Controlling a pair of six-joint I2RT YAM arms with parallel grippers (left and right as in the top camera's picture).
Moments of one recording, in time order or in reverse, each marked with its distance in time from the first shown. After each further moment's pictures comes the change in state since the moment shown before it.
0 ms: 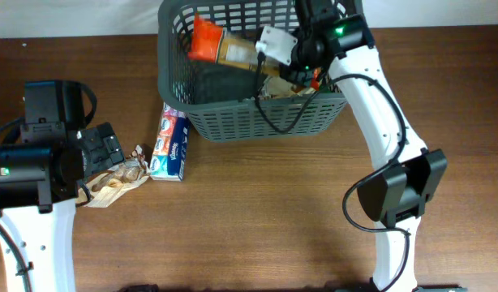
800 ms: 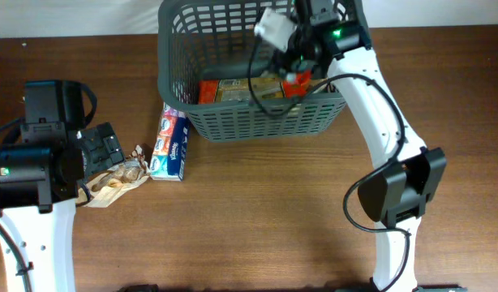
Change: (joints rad) left arm 0.000 0.000 0.000 0.000 0.000 0.000; right arm -0.003 -0.003 0.022 0.234 0.098 0.188
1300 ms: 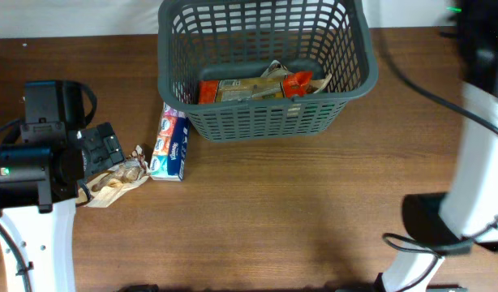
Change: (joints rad) left arm 0.000 0.000 0.000 0.000 0.000 0.000; right arm -0.314 -0.225 0.583 -0.262 0.434 0.502
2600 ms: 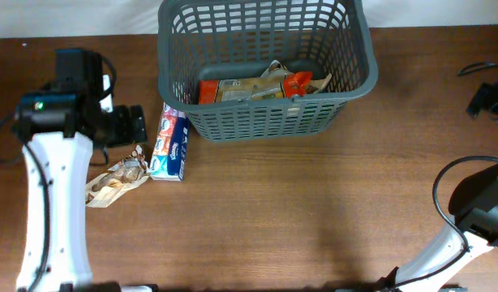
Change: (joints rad) left arm 0.000 0.247 -0.004 0.119 0.232 0.141; right arm -0.512 0.127 -0.729 -0.344 -0.067 0.441
